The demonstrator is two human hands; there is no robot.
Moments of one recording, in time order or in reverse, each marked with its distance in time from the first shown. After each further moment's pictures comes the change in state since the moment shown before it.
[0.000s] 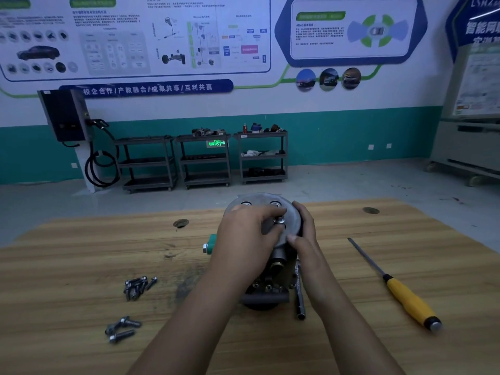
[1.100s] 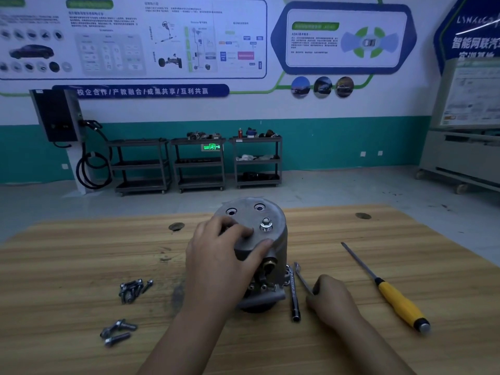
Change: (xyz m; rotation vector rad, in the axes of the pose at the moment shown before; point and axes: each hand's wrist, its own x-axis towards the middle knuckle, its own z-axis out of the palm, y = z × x) left_hand -0.032 -0.026 -0.002 0.108 0.256 -0.018; right_hand -0.011 0.070 -0.052 -1.200 0.140 0.643
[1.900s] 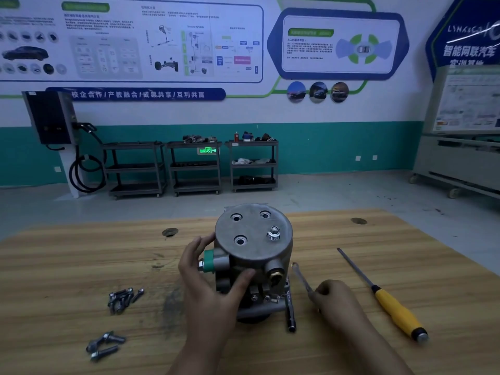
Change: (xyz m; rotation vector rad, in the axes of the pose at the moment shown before) left_hand -0.035 -0.031 0.042 -0.588 0.220 -0.143; right_hand -0.002 0.009 -0.021 0.267 -0.048 -0.006
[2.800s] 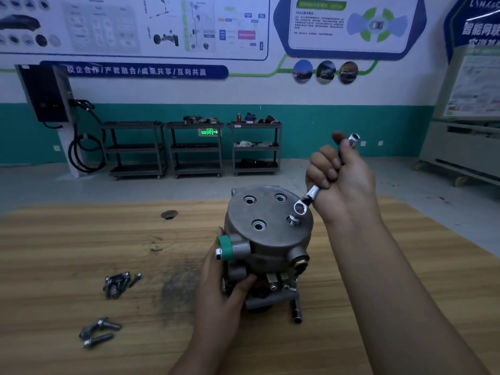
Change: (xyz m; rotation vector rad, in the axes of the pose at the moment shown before) left_hand -0.012 -0.039 0.008 -0.106 -0.209 -0.131; right_hand 0.000 -0.151 -0.080 1.953 -0.201 -0.376
